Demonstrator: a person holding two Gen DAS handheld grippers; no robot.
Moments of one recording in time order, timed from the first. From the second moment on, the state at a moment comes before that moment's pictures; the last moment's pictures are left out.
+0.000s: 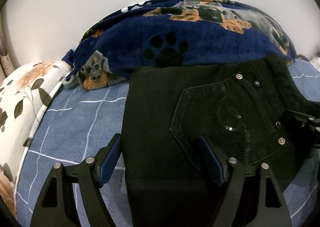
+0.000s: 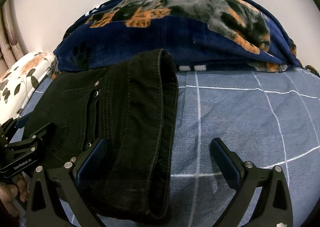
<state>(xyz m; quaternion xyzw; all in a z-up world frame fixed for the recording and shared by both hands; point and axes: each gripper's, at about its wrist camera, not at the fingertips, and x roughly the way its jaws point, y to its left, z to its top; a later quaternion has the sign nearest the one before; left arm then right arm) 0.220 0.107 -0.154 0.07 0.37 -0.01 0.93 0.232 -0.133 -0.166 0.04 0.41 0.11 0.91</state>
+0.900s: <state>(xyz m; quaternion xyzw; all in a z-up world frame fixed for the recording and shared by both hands) 0.075 0.088 -0.024 0.09 0.21 0.04 0.97 0.077 -0.158 -0.071 0.09 0.32 0.12 0.93</state>
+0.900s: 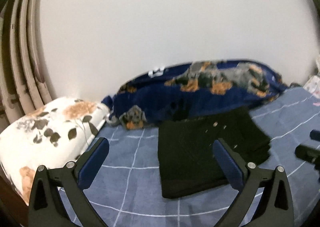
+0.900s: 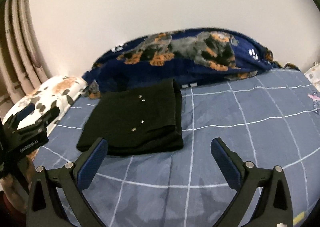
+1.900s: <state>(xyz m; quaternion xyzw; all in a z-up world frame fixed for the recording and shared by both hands) -0.002 0.065 0.066 0.02 0.16 0.02 0.99 0.009 -0.171 -0.006 0.08 0.26 0.13 0.96</state>
